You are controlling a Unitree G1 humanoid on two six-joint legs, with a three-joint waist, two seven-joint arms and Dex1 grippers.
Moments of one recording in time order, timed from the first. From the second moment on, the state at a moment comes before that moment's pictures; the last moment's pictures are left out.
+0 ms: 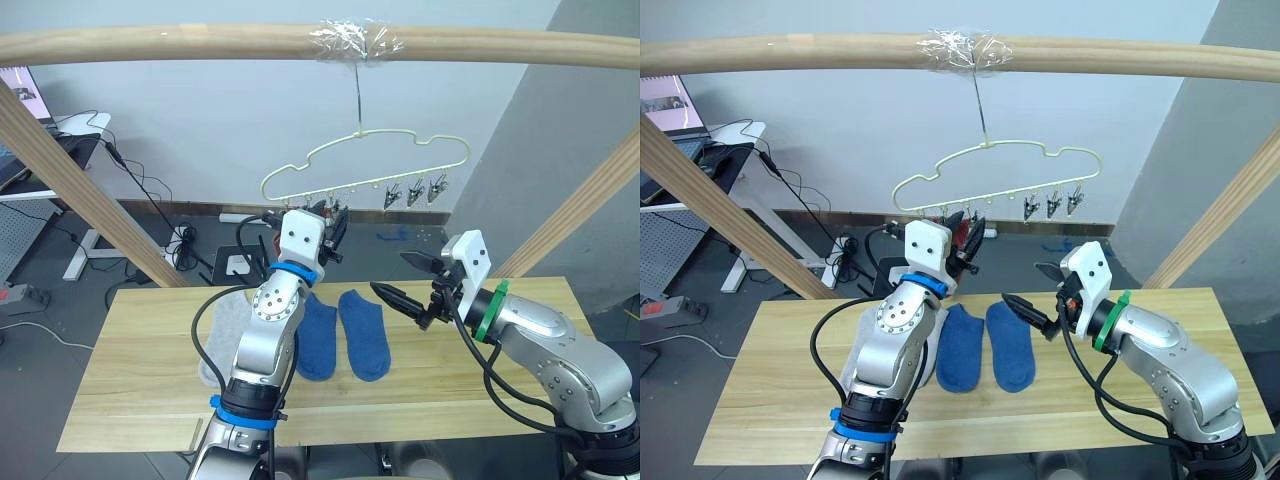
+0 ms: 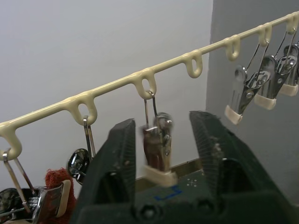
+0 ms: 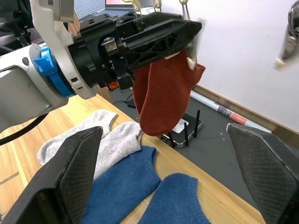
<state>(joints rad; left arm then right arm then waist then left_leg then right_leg) -0.35 -0.01 -0.12 -0.07 -0.07 0.14 -0.18 -0.18 -0.51 0.02 -0.61 0.61 0.77 0.48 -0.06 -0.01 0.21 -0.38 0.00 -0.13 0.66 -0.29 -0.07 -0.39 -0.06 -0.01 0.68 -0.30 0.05</state>
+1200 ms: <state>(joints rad) -0.36 0.00 -0.12 -0.06 -0.04 0.14 -0.16 -0.18 -0.50 0.02 -0.61 0.60 0.77 0.48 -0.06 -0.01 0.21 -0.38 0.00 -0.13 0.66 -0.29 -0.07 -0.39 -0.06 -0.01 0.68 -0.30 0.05</state>
